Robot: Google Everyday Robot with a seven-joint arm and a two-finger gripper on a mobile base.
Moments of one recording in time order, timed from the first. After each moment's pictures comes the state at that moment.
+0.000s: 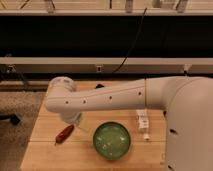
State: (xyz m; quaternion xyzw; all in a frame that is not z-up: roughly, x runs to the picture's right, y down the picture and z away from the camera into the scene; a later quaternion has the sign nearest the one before) arm -0.146 0.181 0.697 -0.27 -0.16 -0.50 0.81
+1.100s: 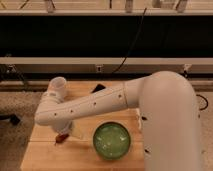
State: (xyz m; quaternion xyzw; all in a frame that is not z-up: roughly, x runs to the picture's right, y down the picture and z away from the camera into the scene) arm -0.184 0.231 0.725 -0.27 -0.18 -0.58 0.75
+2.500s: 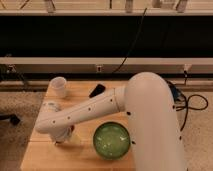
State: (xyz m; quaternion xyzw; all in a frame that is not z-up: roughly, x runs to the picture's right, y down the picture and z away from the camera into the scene) arm -0.203 0.283 0.754 -0.28 -0.21 -0.61 0.71
